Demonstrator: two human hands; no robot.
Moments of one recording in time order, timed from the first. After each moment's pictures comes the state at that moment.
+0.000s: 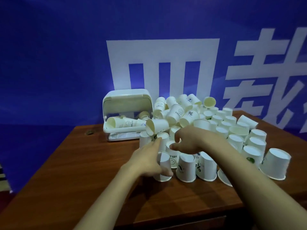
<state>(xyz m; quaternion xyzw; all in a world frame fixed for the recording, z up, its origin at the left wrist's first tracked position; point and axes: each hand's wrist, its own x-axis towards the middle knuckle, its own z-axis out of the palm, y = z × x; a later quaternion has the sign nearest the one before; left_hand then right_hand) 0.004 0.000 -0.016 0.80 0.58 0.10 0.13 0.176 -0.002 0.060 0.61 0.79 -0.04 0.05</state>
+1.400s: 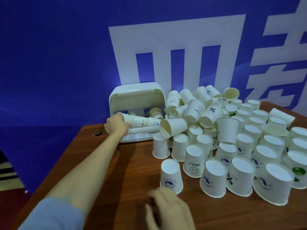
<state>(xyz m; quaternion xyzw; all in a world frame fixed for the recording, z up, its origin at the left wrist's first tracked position) -0.139 0.214 -0.031 0.54 0.80 0.27 -0.01 0.050 -0.017 -0.132 0.48 0.79 -0.10 -0.36</state>
